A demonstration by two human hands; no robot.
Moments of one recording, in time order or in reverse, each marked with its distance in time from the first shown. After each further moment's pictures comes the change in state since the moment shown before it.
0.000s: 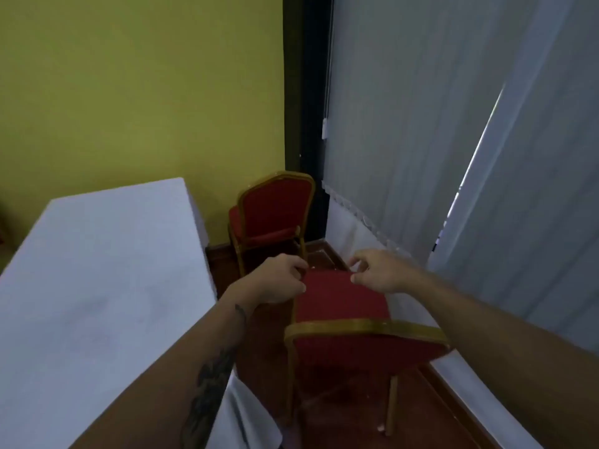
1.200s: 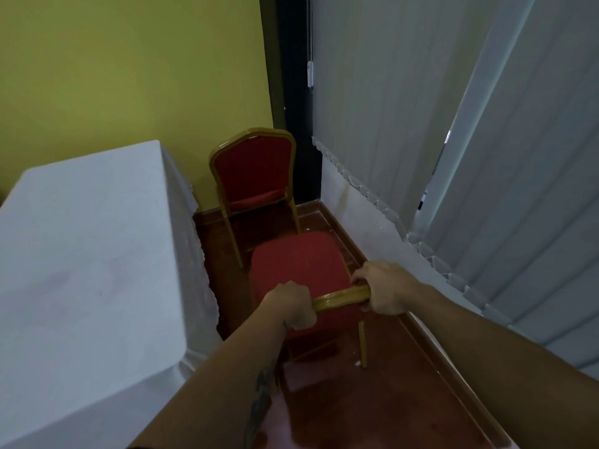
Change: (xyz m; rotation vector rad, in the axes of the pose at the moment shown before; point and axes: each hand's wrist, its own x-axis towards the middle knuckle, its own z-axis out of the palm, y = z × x) left_hand 0.071 0.055 0.152 0.562 -0.231 -0.208; right_hand -0.010 0.144 0.017 -0.458 -0.125 -0.056
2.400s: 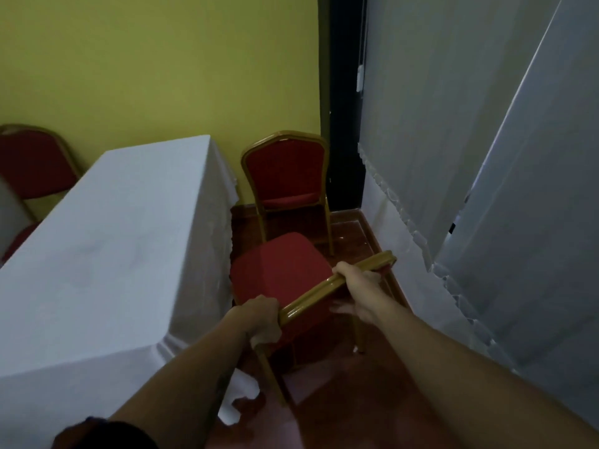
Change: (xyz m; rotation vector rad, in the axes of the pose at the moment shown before) left_hand 0.032 0.019 0.018 -0.215 -0.020 -0.261; right_hand 0.073 0.030 0.006 1.693 -0.084 0.391
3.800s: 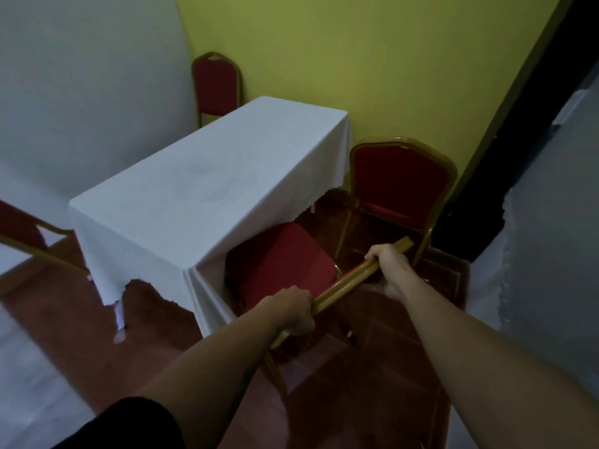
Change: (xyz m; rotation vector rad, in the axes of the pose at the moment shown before) left_hand 0.062 0.086 -0.029 -0.409 0.124 -0.390; right_hand 0.150 -0.128 0.029 -0.469 -0.417 0.007
